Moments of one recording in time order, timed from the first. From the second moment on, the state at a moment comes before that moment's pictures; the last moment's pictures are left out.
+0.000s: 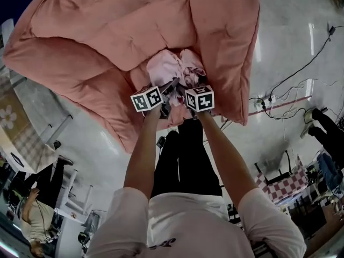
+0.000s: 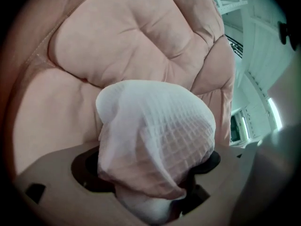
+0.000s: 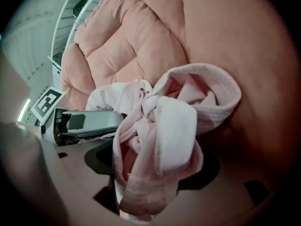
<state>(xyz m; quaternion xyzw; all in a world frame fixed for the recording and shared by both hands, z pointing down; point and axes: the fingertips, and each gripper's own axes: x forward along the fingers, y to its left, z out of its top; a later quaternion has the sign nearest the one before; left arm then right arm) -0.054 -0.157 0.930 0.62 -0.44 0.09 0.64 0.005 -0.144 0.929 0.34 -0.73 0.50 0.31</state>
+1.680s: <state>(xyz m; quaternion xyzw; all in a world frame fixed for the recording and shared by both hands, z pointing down) -0.097 -0.060 0.551 0.77 -0.54 0.05 0.34 0.047 -0.070 0.554 0.50 -0.81 0.25 0.17</state>
